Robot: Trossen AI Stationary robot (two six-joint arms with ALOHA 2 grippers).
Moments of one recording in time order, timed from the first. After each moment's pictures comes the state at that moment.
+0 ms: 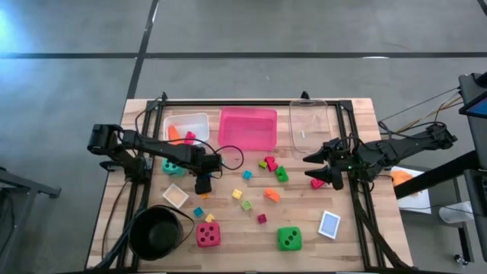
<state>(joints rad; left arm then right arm) 0.01 1.60 0.81 -0.65 -0.04 -0.18 0.33 0.59 0.56 -0.18 0.29 0.75</state>
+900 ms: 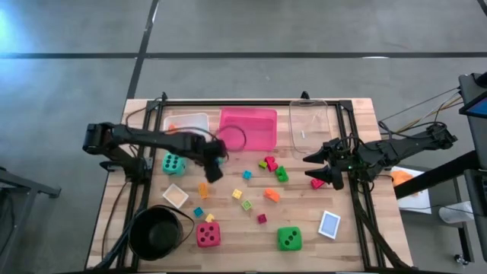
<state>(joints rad) 0.10 1.52 1.03 -0.79 -0.11 -0.46 0.33 0.58 0.56 -0.18 0.29 0.75</state>
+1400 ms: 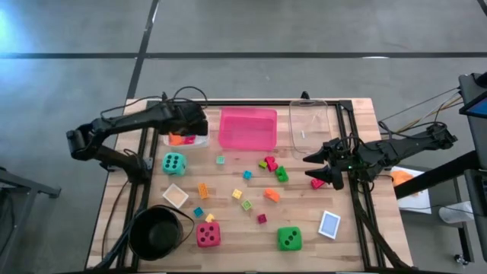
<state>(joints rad) 0.51 1.37 0.97 -0.96 -0.33 -1.01 0.33 0.58 0.56 -0.17 0.29 0.75</state>
